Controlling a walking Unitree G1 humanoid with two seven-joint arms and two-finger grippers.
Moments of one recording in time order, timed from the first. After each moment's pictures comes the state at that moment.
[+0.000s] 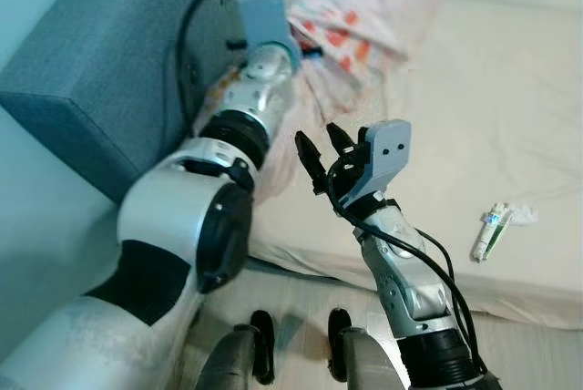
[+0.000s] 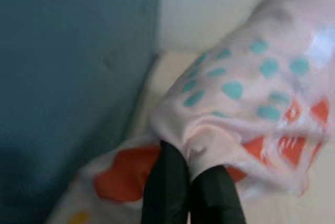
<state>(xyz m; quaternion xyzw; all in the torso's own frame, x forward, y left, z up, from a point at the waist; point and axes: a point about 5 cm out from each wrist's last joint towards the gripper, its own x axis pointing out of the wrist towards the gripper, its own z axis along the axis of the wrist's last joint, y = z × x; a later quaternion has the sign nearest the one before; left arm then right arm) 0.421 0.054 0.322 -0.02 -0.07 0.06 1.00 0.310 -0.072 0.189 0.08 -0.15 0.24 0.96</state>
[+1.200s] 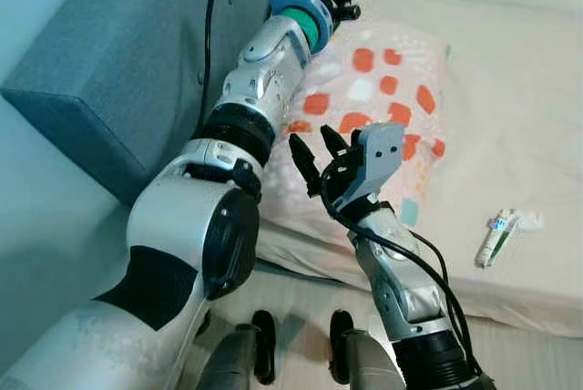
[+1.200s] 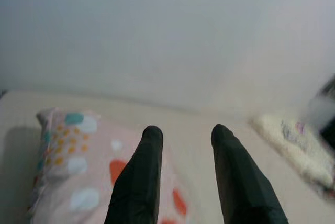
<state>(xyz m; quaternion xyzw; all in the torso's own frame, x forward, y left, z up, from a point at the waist) 0.406 0.015 0.327 -0.13 -0.12 -0.29 0.94 0.307 -0.068 0.184 0.08 -0.14 0.24 0.96</state>
